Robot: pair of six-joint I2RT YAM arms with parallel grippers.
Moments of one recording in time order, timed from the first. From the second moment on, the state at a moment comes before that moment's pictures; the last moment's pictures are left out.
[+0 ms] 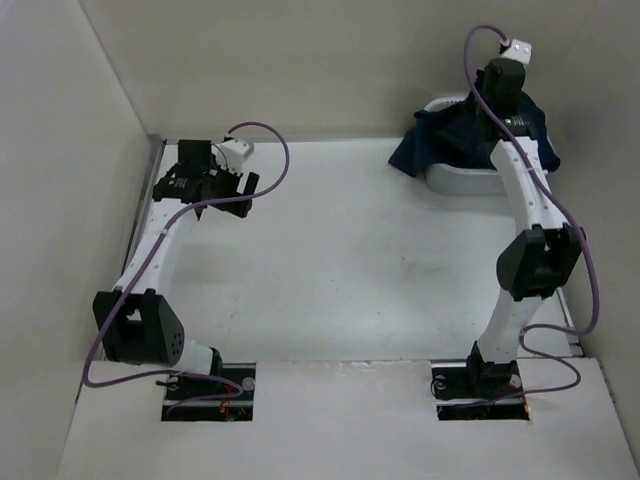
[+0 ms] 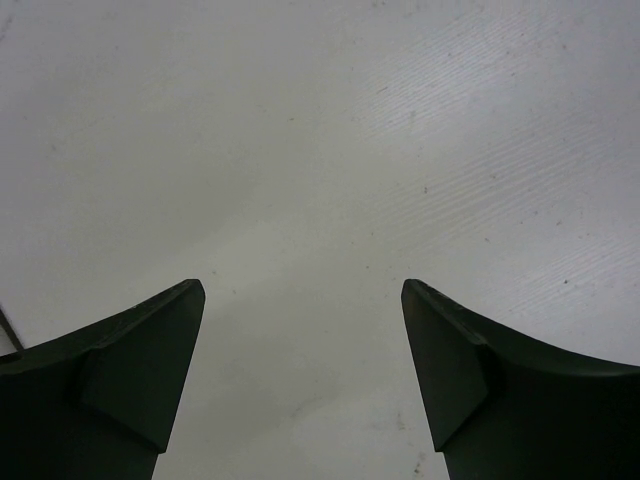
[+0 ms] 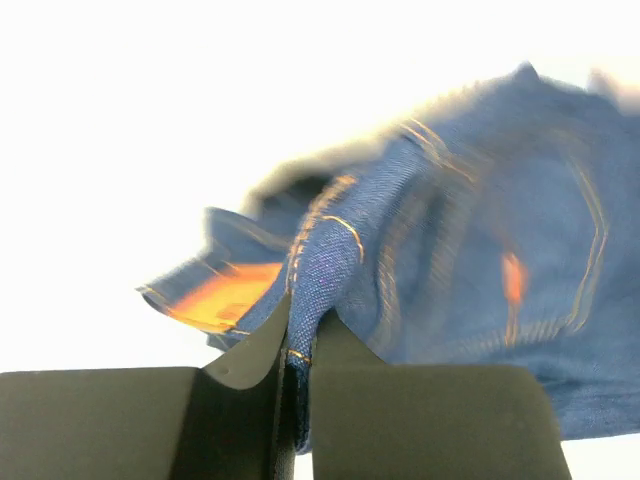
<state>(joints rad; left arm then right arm) -0.08 1.47 1.34 -0.66 0.22 0.32 0.00 1.95 1.99 -0.37 0.25 0.27</state>
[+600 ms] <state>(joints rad) 0.12 1.19 1.29 -0.54 0.35 0.10 1.13 2.04 2.68 0.42 0.08 -0.27</state>
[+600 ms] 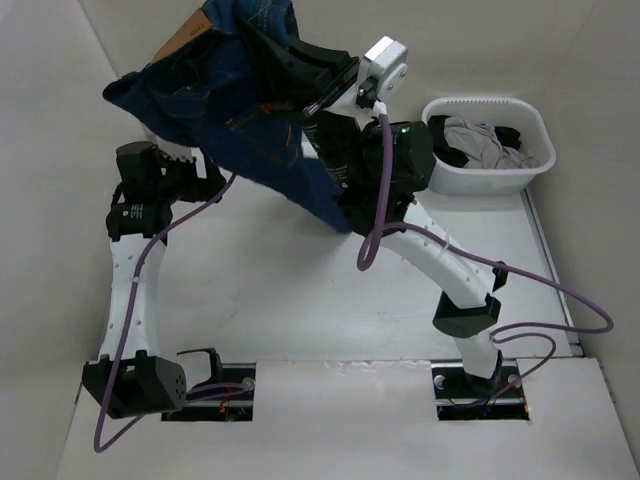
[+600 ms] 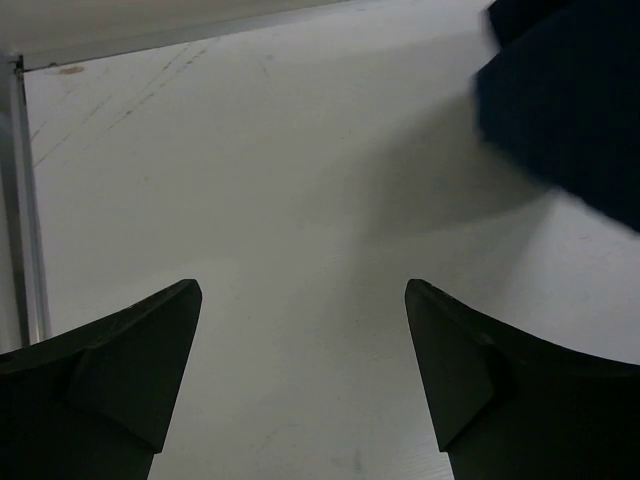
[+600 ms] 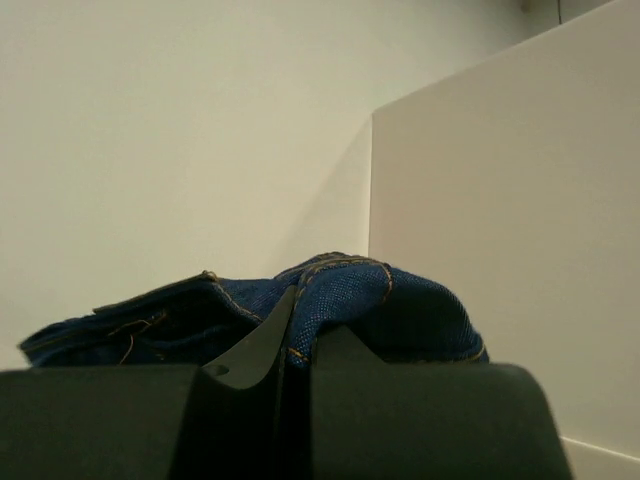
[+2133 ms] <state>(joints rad) -0.42 1.47 0.77 -0.54 0.00 0.53 0.49 1.54 0.83 -0.07 0.30 0.97</state>
